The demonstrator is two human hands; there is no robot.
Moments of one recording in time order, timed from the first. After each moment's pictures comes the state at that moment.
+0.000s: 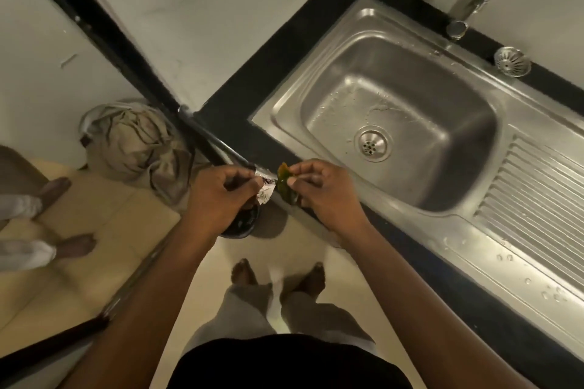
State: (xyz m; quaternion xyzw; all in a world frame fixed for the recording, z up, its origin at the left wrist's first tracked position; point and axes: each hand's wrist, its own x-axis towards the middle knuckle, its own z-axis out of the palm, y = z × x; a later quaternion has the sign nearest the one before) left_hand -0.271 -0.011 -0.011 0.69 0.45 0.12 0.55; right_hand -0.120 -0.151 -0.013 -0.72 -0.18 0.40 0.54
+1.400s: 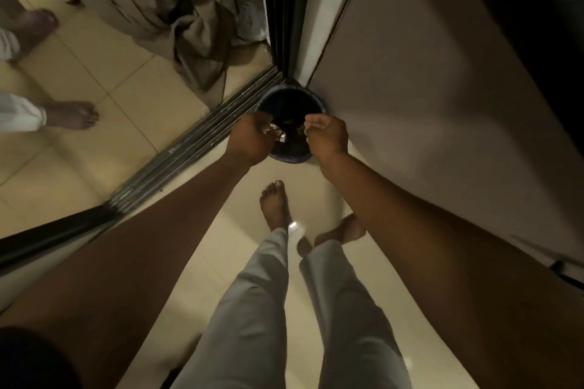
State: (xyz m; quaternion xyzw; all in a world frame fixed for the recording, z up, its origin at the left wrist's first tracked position) left_hand -0.396 0.108 -0.371 0.69 0.56 -0.09 0.45; right_hand -0.262 0.026 -0.408 -0.82 -0.02 0.47 0.32
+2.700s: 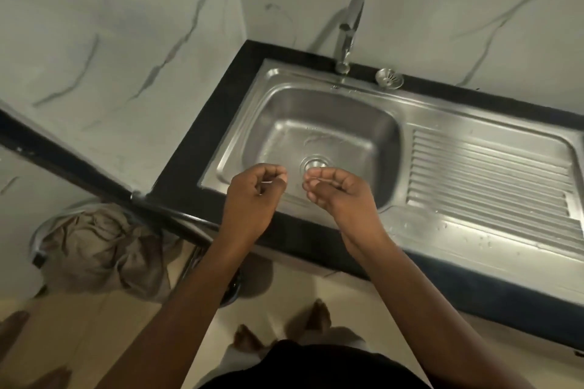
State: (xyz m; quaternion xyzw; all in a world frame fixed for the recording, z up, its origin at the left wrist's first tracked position) left_hand -0.155 -0.074 0.069 0.74 0.27 0.12 0.60; right_hand -0.079 -0.231 0.065 -0.66 0.00 0.26 0.71
